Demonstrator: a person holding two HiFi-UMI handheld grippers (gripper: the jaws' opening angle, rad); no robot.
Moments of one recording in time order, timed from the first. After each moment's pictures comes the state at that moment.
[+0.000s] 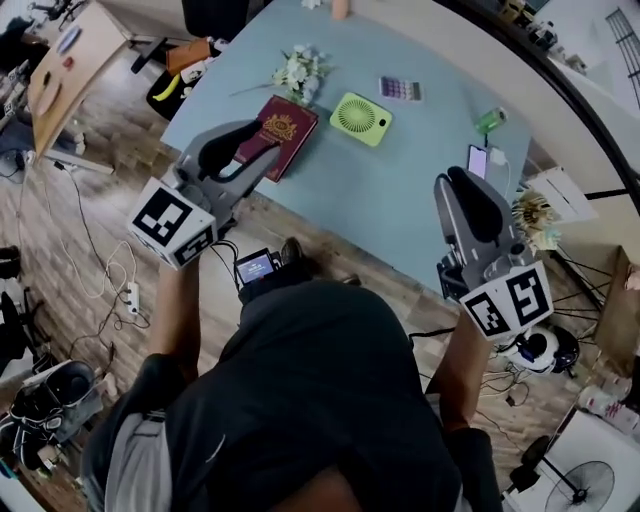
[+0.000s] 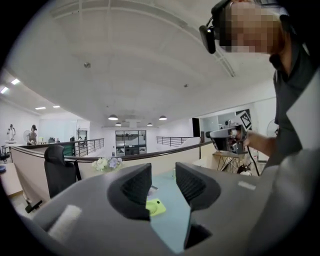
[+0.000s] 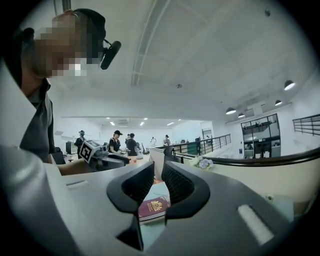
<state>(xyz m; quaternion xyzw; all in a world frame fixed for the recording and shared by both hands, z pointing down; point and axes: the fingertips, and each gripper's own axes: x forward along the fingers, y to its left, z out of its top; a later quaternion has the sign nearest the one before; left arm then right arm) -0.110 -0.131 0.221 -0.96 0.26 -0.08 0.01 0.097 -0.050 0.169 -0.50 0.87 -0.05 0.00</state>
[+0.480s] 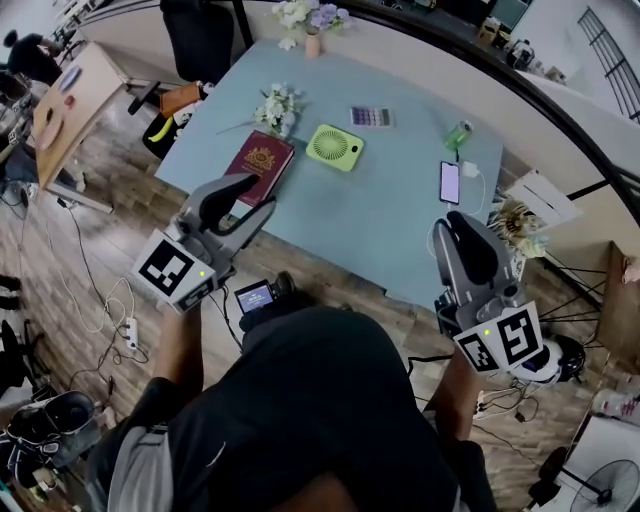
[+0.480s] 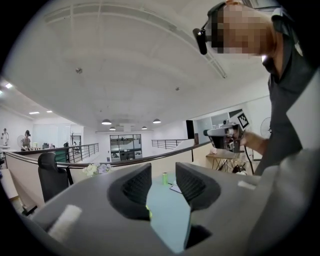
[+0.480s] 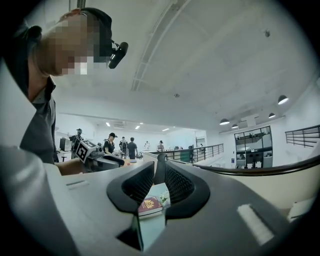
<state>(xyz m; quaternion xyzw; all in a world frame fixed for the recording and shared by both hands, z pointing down) -0.068 -0.054 0.198 -0.97 0.23 -0.07 0.02 0.144 0.029 0.142 -0.53 0.85 0.00 0.02</state>
